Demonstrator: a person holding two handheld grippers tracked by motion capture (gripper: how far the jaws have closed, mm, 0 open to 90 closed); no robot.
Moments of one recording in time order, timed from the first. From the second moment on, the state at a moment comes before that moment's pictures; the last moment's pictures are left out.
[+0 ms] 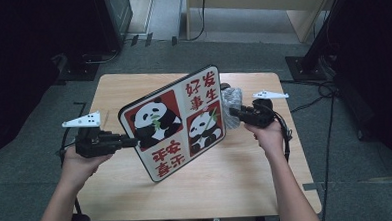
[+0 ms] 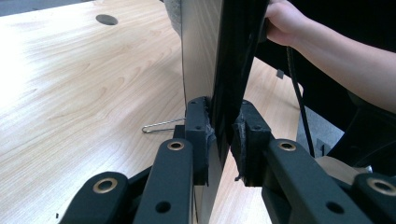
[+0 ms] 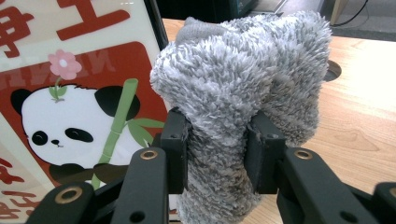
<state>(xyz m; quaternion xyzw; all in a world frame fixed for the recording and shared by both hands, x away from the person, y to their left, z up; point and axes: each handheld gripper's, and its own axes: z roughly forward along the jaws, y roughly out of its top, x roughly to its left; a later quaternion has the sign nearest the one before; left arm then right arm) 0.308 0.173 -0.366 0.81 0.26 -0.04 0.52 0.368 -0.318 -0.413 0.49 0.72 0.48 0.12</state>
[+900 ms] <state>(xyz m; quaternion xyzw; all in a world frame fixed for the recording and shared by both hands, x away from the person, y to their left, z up) 0.308 0.173 -0.366 0.81 0.26 -0.04 0.52 0.373 -0.318 -0.446 0.51 0.73 0.44 0.10</state>
